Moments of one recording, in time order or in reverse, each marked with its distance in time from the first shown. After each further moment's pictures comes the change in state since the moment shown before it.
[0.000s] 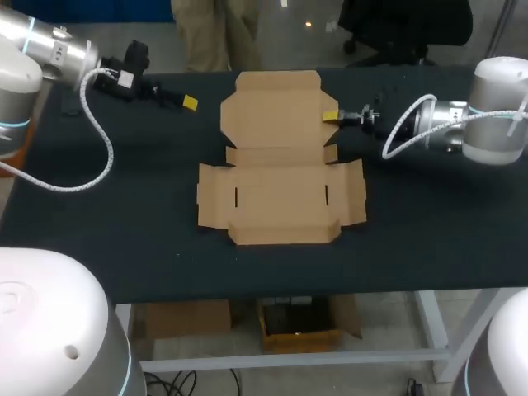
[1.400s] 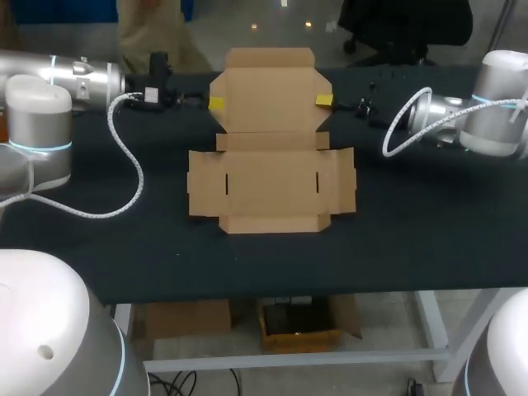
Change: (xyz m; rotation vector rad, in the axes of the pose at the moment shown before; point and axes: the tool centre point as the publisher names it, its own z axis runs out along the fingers) left arm 0.031 -0.029 0.056 0.224 0.157 0.174; right arm 0.039 0.023 0.018 -0.048 0.143 -0.173
